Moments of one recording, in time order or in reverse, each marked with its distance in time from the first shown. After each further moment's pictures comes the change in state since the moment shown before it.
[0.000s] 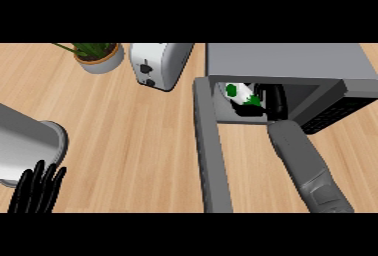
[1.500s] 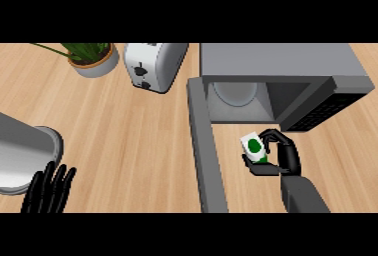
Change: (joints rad) left arm 0.009 0.013 -0.112 -0.037 -0.046 0.124 -0.025; right arm 0.375 0.055 -0.166 -0.057 -0.052 0.423 -0.434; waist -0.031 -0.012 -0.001
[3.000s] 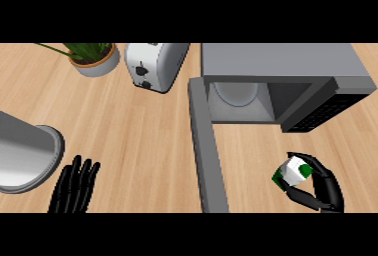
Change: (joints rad) left arm -0.052 -0.044 -0.166 -0.052 -0.117 0.151 0.070; right arm 0.274 -0.118 -0.006 -0.202 -0.004 0.215 0.016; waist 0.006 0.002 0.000
